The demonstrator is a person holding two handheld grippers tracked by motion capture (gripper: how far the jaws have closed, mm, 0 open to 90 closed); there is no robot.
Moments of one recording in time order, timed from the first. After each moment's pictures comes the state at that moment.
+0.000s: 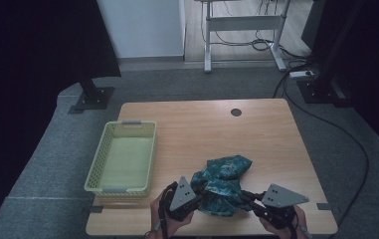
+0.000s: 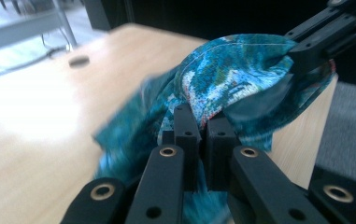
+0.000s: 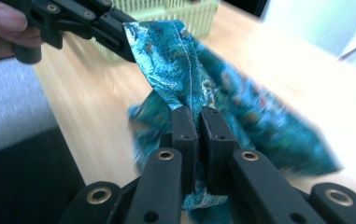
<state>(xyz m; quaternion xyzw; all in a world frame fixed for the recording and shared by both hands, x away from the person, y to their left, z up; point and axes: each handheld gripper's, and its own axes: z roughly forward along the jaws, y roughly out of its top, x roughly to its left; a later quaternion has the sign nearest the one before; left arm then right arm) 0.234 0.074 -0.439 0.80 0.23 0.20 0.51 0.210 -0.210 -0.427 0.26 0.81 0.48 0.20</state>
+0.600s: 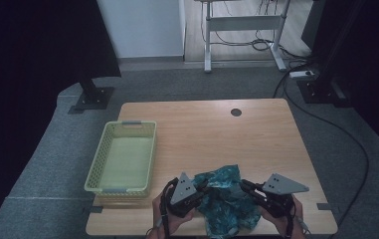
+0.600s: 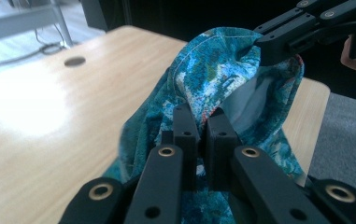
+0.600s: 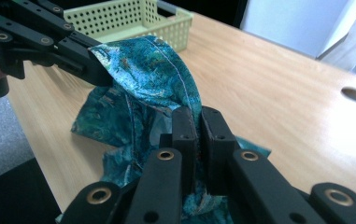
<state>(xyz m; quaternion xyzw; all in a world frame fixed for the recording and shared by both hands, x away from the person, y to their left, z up) 0.246 0.069 -0.447 0.80 0.25 0.17 0.51 0.233 -0.211 -0.432 0.31 0.79 0.49 0.20</state>
